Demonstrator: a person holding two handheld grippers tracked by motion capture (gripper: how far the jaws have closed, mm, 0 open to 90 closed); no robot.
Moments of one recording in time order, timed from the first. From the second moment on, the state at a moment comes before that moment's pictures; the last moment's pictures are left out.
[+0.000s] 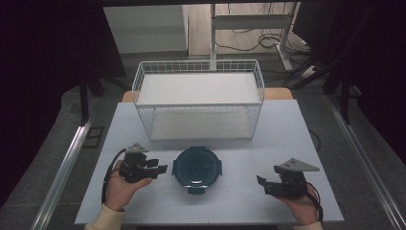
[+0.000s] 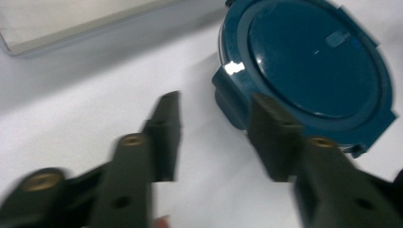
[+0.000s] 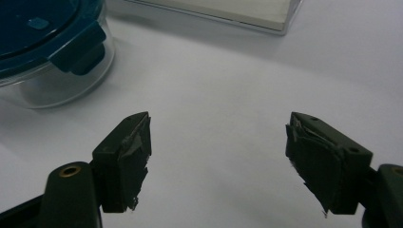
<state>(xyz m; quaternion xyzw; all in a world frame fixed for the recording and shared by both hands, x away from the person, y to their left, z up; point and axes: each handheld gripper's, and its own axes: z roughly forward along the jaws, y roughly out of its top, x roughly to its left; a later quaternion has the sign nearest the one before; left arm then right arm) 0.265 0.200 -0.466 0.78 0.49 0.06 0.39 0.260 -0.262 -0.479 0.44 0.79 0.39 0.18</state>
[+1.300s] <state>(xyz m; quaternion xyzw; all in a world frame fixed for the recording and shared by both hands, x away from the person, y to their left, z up) 0.278 0.196 -0.456 0.74 0.50 0.00 0.45 0.275 -0.193 -0.452 0.45 0.76 0.47 0.06</state>
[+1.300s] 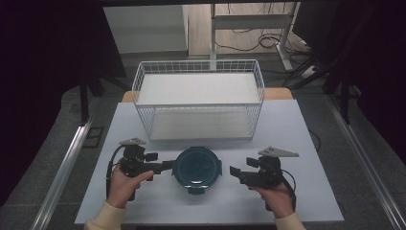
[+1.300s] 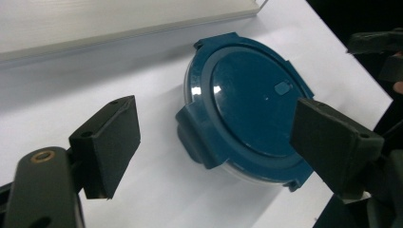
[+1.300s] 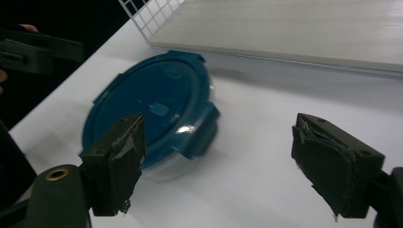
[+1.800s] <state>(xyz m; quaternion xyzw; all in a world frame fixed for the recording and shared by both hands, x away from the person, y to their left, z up) 0.290 0.185 -0.481 0.73 0.52 -0.05 0.45 0.289 -0.155 -0.478 0.48 0.74 0.46 -0.02</state>
